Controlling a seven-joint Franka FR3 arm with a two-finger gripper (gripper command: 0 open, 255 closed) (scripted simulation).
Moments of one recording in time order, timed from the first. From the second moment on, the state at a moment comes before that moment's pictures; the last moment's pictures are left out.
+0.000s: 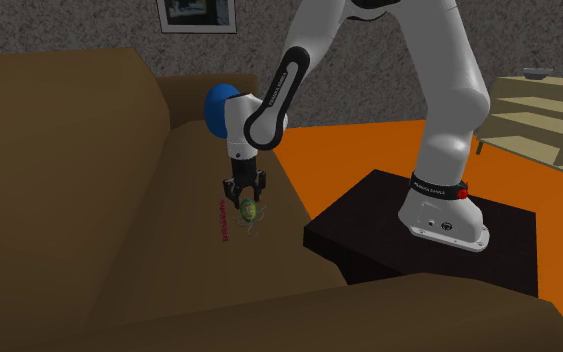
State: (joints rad) arm 0.23 0.51 0.21 -2.21 -0.14 2.67 0.81
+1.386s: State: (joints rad) arm 0.19 0.34 0.27 -2.23 -0.08 2.52 0.77
